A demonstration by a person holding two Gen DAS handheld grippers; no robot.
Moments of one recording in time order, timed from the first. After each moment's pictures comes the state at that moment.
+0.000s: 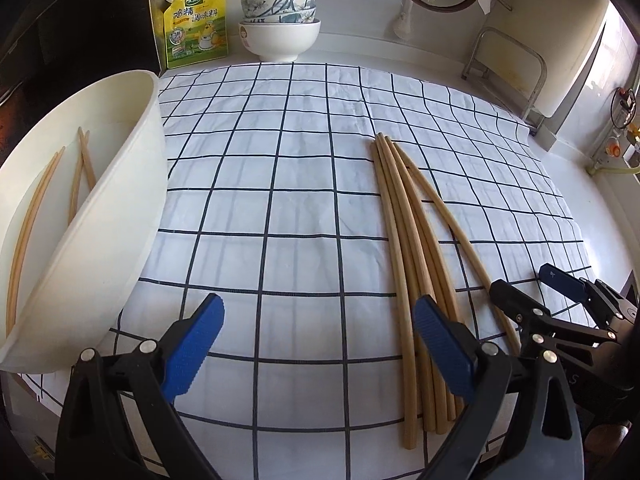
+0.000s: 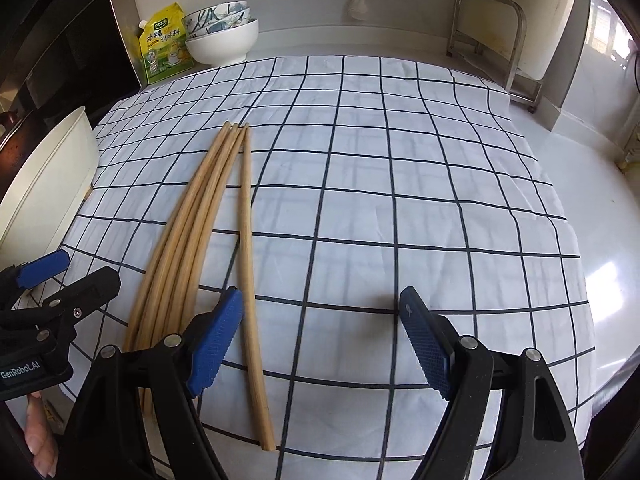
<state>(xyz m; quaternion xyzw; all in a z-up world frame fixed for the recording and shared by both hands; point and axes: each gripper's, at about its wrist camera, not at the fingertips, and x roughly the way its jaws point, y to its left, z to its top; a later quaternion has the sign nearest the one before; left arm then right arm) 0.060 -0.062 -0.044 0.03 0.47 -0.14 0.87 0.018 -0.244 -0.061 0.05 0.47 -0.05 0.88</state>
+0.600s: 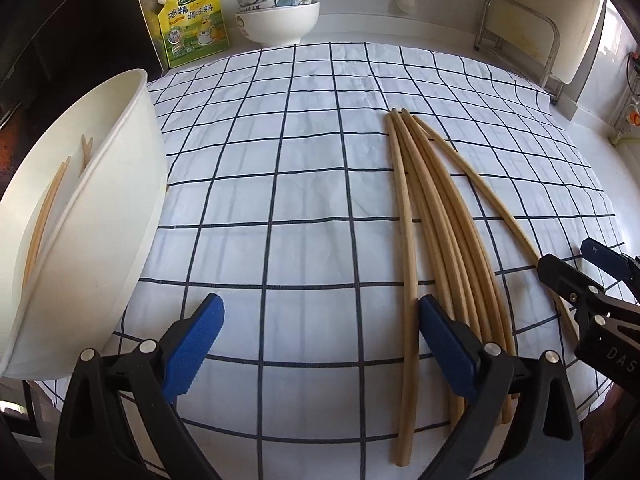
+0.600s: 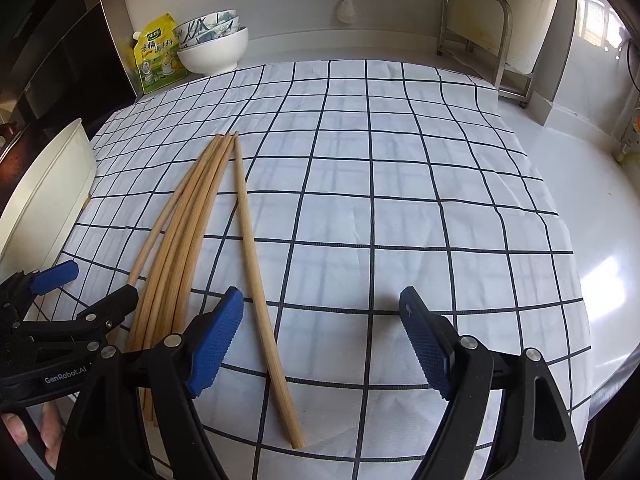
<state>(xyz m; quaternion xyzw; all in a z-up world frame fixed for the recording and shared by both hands) 0.067 -0.069 -0.059 0.08 0.49 -0.10 0.86 0.015 -0.252 -0.059 0.06 0.47 -0.04 0.88</state>
